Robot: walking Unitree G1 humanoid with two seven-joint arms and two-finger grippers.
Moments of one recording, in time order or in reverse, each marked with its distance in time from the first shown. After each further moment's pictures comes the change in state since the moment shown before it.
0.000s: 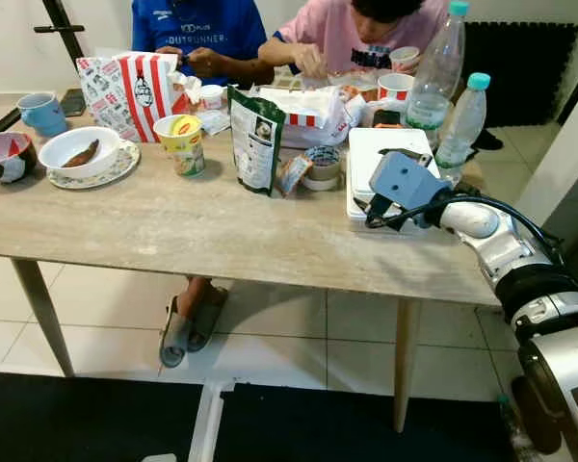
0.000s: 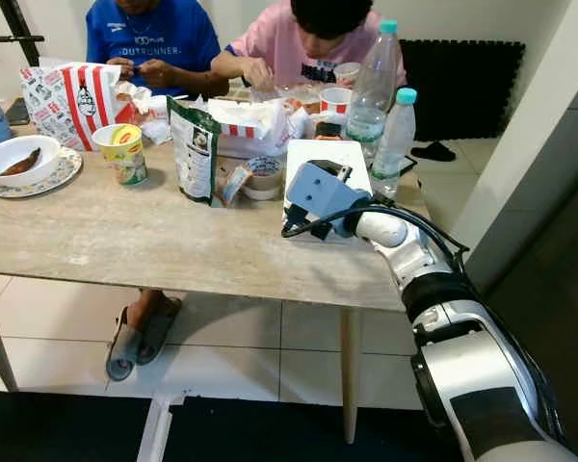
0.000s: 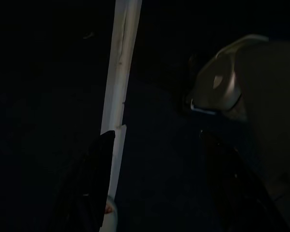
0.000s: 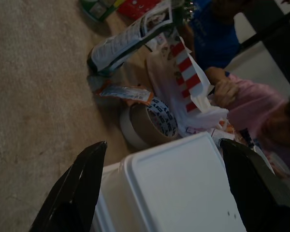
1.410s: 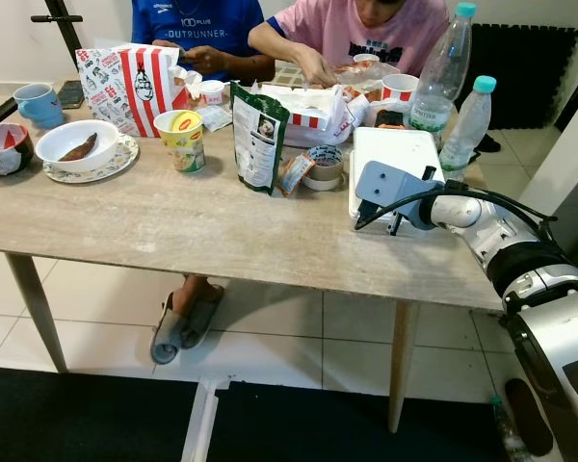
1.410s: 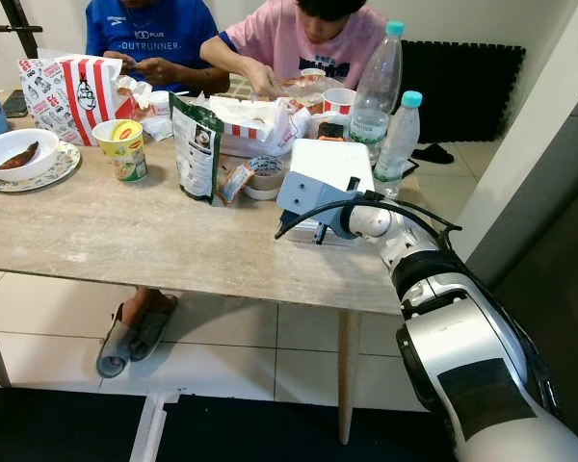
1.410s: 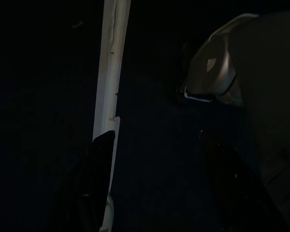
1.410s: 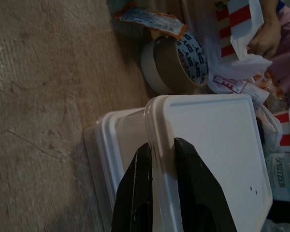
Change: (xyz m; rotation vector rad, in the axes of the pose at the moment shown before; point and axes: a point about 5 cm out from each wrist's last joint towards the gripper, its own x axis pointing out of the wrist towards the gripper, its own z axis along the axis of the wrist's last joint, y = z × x) left arm -0.002 -0.002 -0.012 0.023 0.027 -0.009; right arm 0.003 0.004 -0.021 -0.049 0.301 0.098
